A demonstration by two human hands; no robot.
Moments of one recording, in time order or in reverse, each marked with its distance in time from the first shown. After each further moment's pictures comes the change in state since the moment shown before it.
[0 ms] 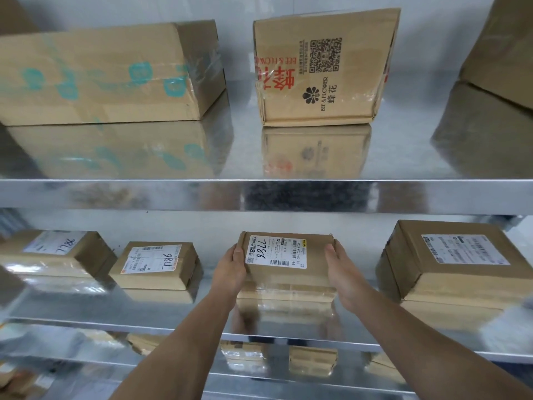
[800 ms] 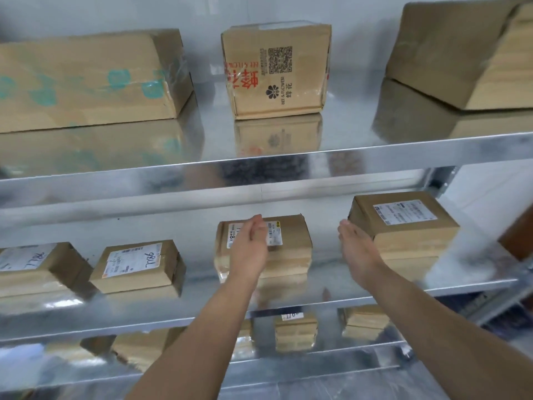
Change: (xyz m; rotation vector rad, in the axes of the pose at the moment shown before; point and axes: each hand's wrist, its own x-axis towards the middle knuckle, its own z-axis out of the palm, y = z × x) left_hand -0.086 0.050 0.023 -0.085 -0.123 0.289; right_hand -0.066 0.001 -0.059 0.090 0.285 -0.085
